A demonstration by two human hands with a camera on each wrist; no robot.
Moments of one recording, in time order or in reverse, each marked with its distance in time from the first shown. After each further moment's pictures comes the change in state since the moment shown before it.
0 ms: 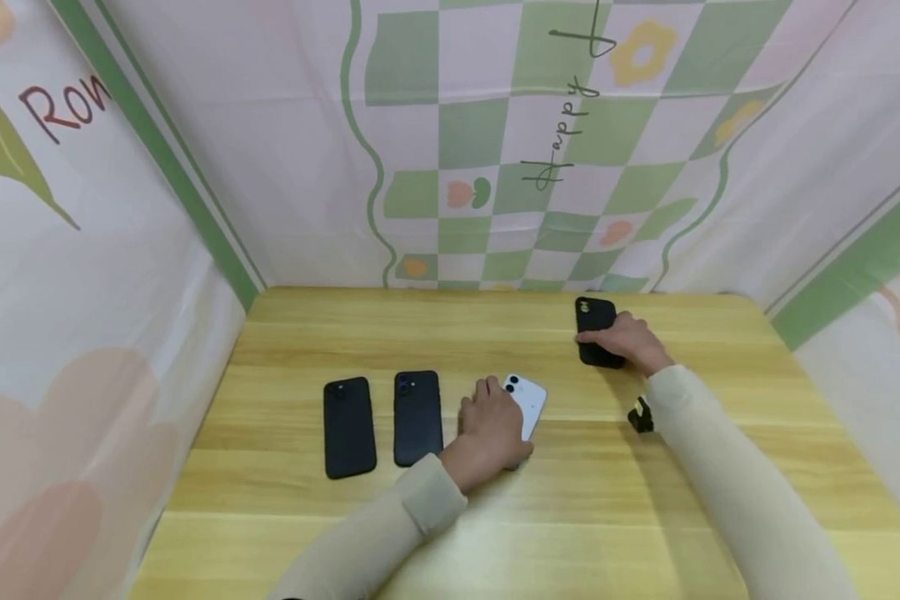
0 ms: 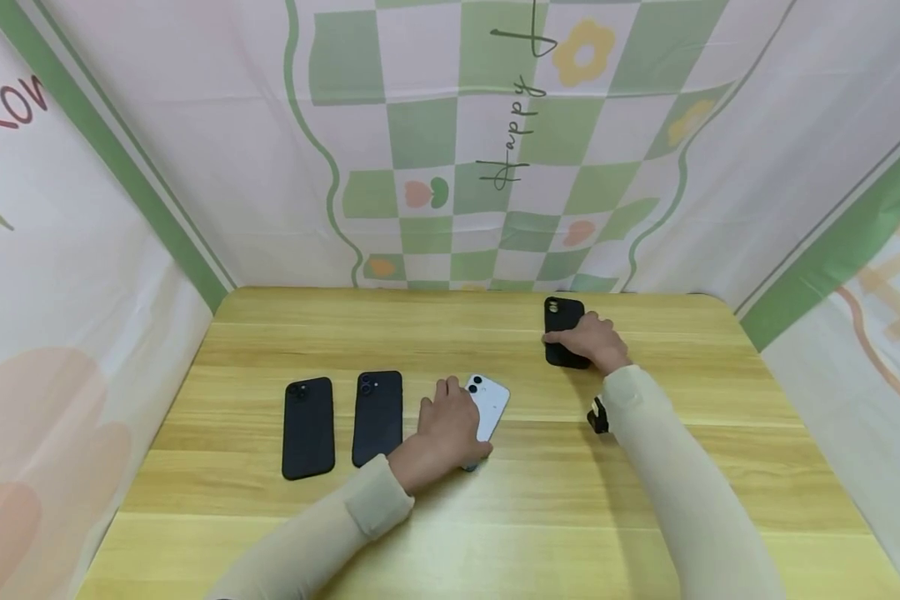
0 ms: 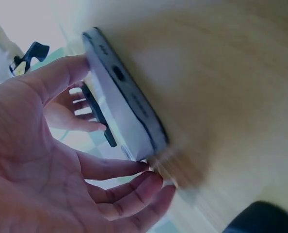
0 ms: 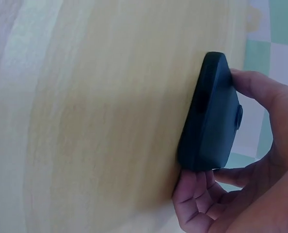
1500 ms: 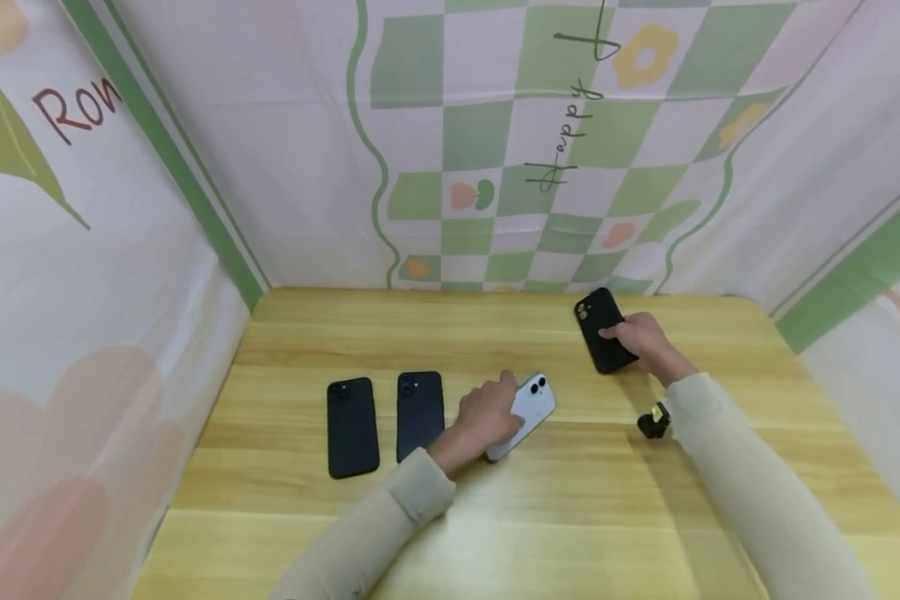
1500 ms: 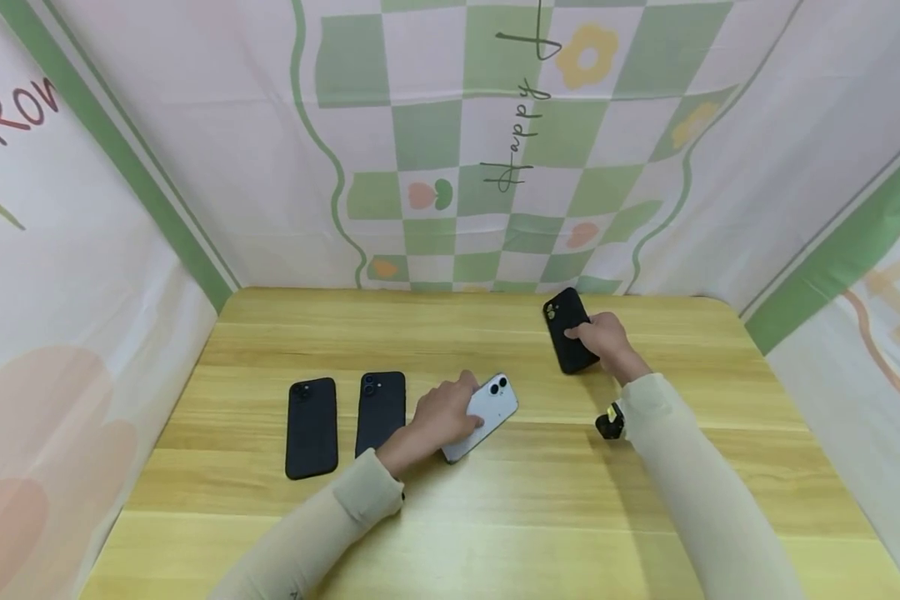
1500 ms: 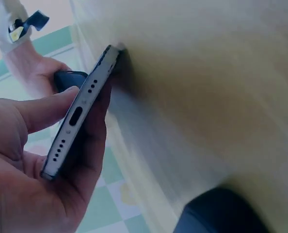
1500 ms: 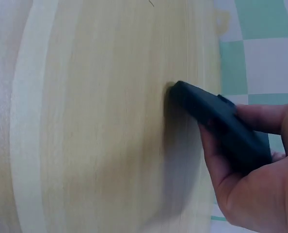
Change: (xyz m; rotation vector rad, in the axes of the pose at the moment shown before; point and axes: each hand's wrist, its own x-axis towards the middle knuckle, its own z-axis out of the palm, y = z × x) left_hand 0.010 -0.027 -0.009 -0.541 0.002 0.055; right_hand -0.005 0.003 -0.006 0.469 0.035 -0.041
